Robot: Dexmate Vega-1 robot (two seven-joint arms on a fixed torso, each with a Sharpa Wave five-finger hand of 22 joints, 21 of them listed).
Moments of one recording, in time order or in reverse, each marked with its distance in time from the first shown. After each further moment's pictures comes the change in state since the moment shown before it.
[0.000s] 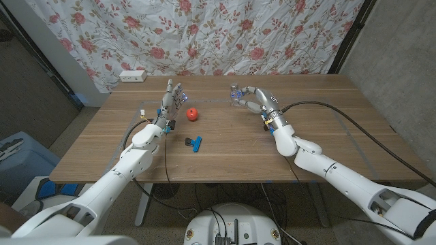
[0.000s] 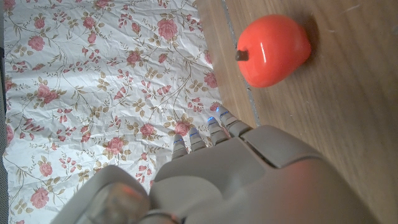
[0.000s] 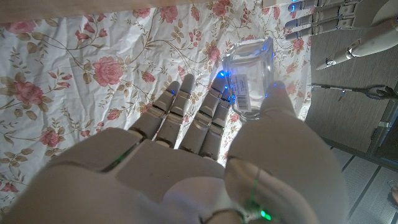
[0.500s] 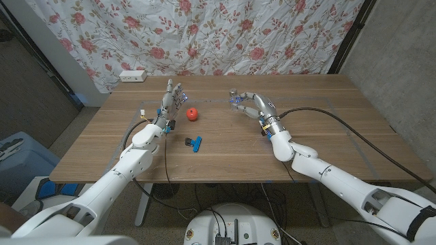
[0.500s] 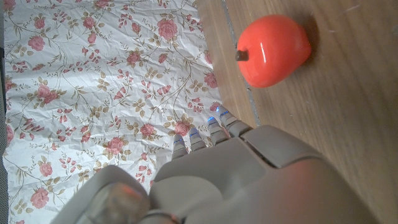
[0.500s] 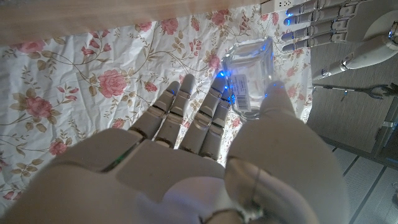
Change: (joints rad) left arm 0.000 0.000 0.000 0.000 0.000 0.000 0.000; left_hand 0.000 0.000 0.000 0.000 0.000 0.000 0.000 0.000 0.000 0.000 0.000 0.000 0.000 0.000 0.000 0.000 0.000 0.000 0.000 0.000 0.000; right arm 0.015 0.035 -0.042 0.095 -0.002 0.038 -0.054; right_hand 0.000 0.000 0.011 -0.011 0.000 0.000 0.000 -0.004 0.000 0.000 0.000 0.000 0.000 0.000 0.000 0.000 0.005 -0.003 -0.003 0.000 0.000
